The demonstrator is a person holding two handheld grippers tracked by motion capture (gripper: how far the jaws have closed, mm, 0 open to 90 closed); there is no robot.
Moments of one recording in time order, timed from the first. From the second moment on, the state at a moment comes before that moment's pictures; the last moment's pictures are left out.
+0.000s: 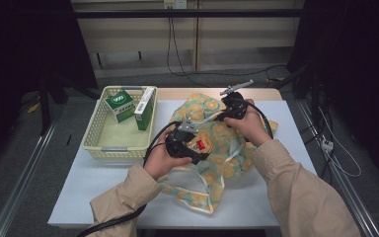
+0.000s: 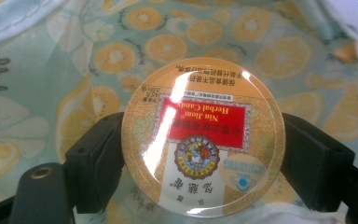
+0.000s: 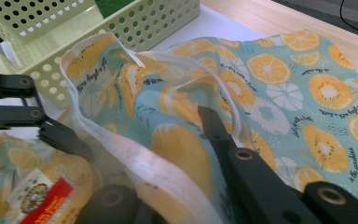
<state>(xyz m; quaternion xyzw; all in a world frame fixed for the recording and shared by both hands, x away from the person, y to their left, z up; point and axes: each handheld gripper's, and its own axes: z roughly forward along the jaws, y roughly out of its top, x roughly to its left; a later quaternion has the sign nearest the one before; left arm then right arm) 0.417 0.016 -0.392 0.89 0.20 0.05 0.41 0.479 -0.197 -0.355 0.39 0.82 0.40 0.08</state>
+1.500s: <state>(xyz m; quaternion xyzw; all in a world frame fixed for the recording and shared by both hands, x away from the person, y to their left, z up) 0.451 0.001 -0.408 0.88 0.25 0.10 0.39 0.481 -0.206 -0.362 0.40 0.82 0.40 0.08</state>
